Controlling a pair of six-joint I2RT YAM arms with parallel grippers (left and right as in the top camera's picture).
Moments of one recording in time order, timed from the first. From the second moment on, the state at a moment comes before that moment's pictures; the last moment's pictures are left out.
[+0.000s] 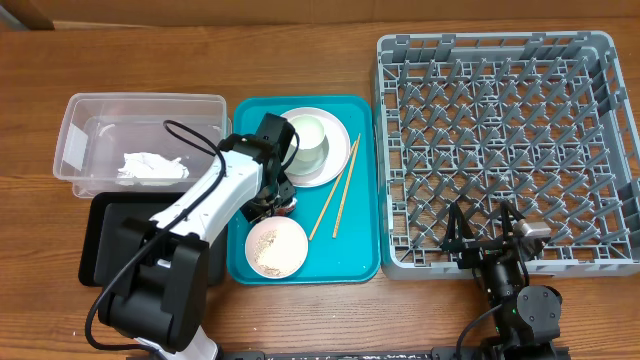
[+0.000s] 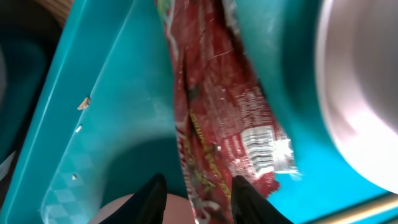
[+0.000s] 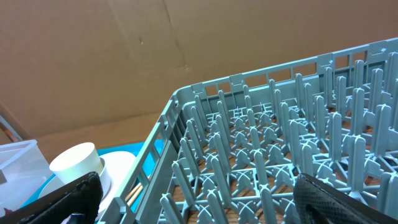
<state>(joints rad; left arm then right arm) -0.35 1.79 1.16 -0.90 -0.04 -0.95 0.16 0.01 0.02 -0.03 0.01 0.29</state>
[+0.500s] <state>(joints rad) -0.35 1.79 1.14 -0.86 -0.08 -0.96 0.16 0.01 0.02 -0.03 0.01 0.29</state>
